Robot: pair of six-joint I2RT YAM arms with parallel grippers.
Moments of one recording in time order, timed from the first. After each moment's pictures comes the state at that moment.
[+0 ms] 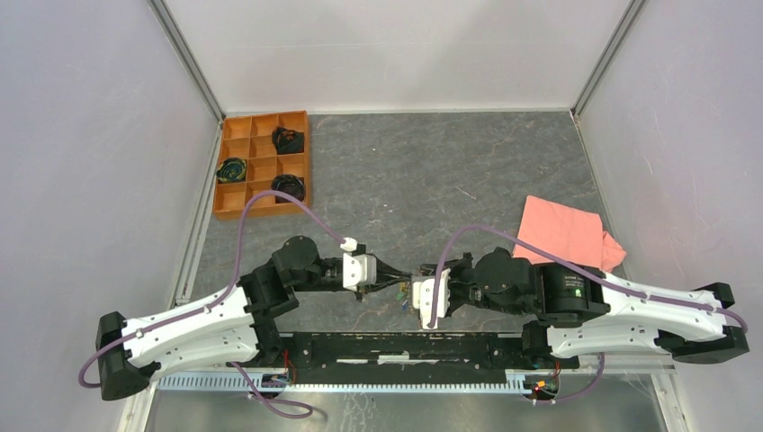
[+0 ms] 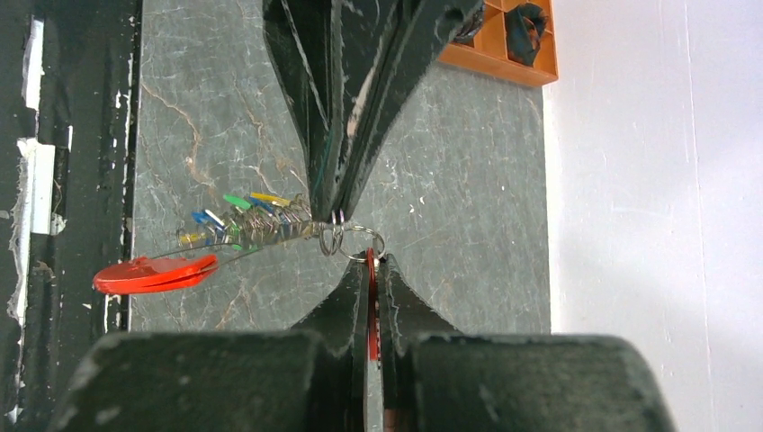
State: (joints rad) left arm -1.10 0.82 0.64 0.16 0.44 0.22; right arm 1.44 0.87 1.07 -0.66 0.27 -0.64
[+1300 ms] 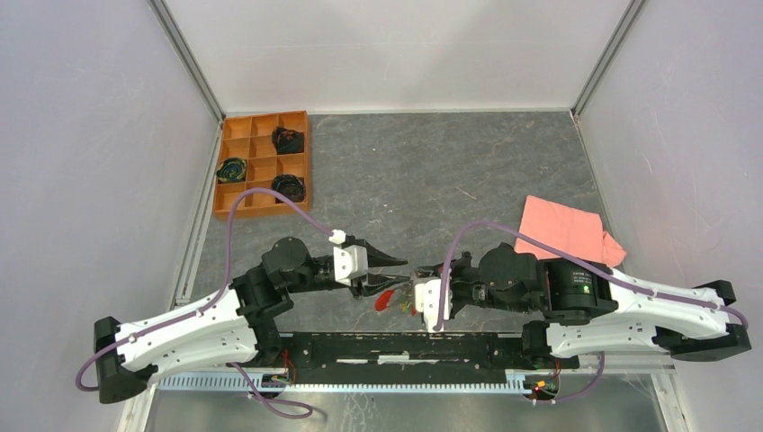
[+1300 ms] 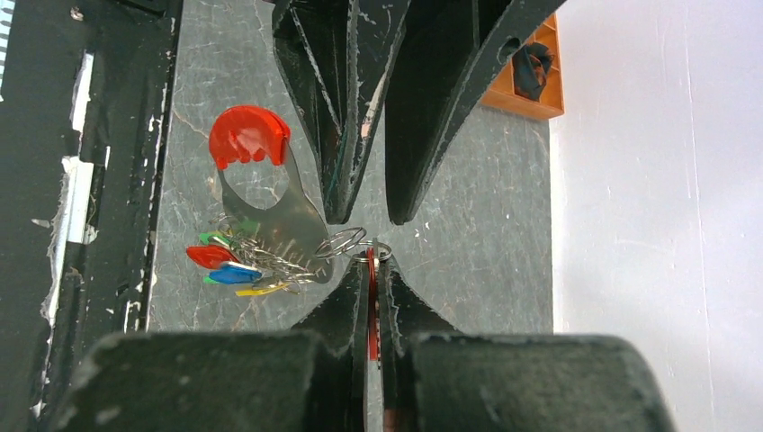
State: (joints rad) left arm -1.10 0.76 0.64 0.19 0.36 0.13; right arm 1.46 0.89 1.15 -0.69 0.21 -0.64
